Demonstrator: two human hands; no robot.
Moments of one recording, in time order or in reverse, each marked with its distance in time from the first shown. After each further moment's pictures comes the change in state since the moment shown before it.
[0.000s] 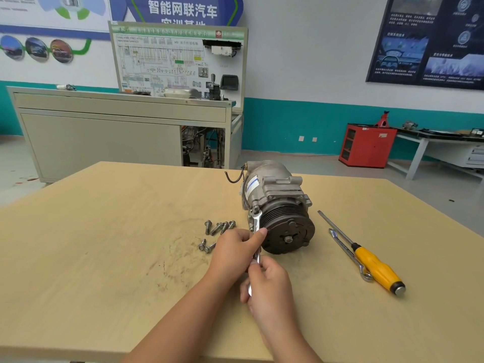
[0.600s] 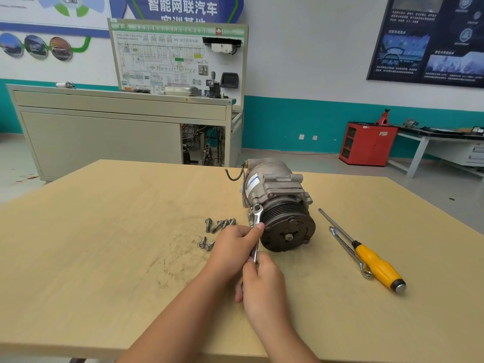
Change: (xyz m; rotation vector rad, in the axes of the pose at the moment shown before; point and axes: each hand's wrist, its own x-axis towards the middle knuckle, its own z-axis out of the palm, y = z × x) left_hand 0.002 0.002 -0.006 -0.005 -0.066 0.016; right_hand 0.001 -0.001 0.008 -0.208 0.059 -0.099
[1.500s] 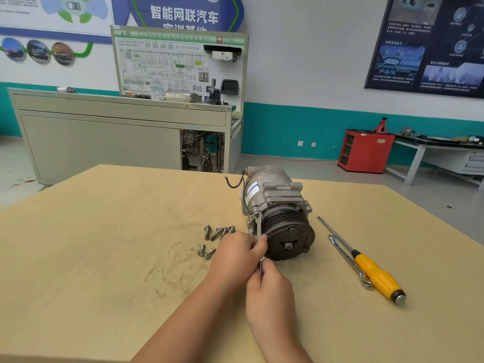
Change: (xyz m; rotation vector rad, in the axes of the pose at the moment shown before) left_hand 0.005 0.003 0.006 0.328 0.037 0.125; right_hand 0.004 0.003 -0.007 -0.352 0.138 -0.060
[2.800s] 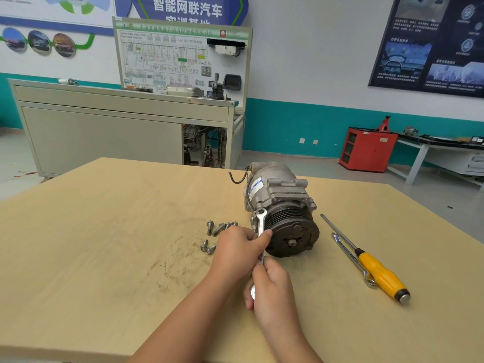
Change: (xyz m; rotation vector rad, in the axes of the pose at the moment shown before) left_hand 0.000 0.000 -0.001 -0.225 0.055 -0.134; right_hand -0.004 -0.007 -0.007 0.527 -0.239 0.065
